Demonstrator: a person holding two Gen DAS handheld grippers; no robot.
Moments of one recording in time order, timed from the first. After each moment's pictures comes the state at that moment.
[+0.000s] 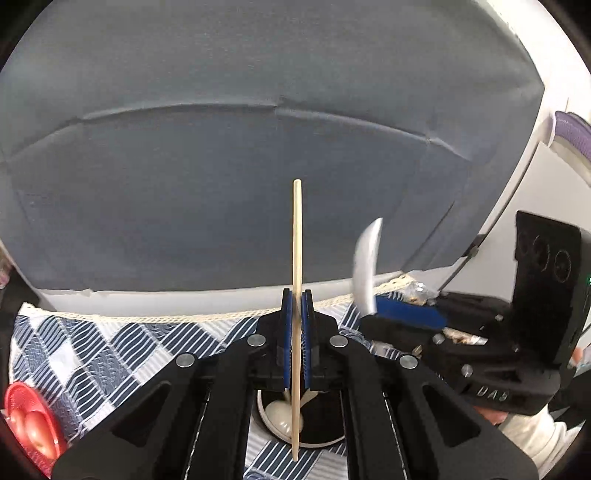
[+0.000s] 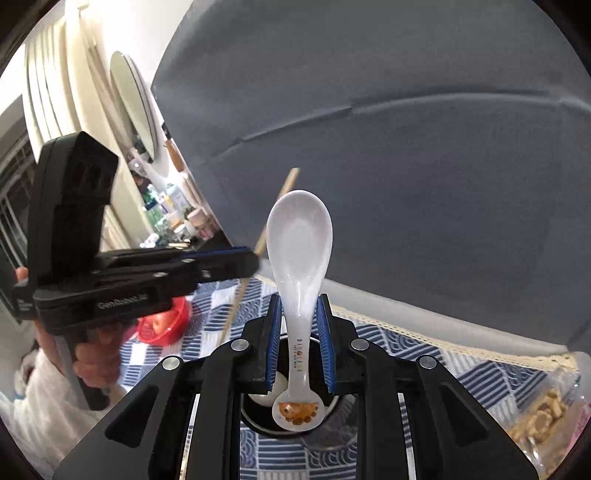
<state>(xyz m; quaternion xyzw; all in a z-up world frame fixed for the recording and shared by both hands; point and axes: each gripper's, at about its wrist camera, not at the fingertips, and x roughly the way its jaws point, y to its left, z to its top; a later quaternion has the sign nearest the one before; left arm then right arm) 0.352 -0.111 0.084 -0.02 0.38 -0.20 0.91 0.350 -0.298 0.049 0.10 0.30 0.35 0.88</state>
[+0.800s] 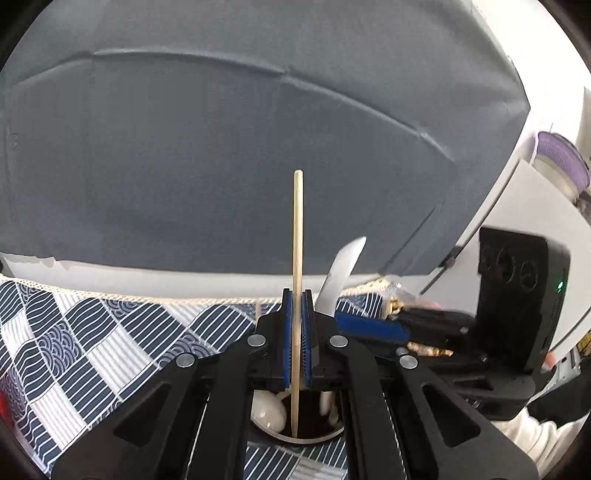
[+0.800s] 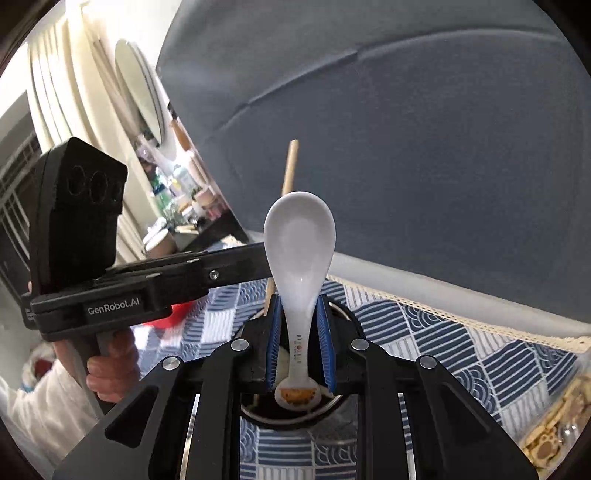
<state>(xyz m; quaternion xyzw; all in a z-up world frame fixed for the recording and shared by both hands) 0.333 -0.095 0.033 -0.08 0.36 -0.24 0.90 0.342 -0.287 0.008 0.08 0.33 0.36 0.87</state>
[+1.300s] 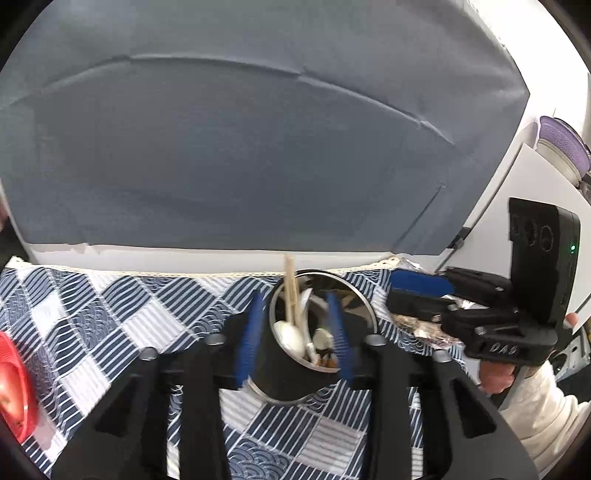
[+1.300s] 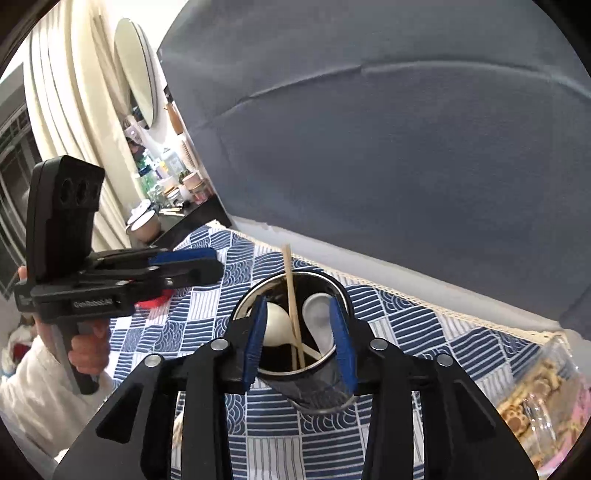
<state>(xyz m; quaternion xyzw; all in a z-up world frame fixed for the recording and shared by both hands) 0.289 -0.065 0.046 -0.06 0.37 -0.20 0.91 0.302 -0.295 0.030 0.03 0.34 0.32 0.88</state>
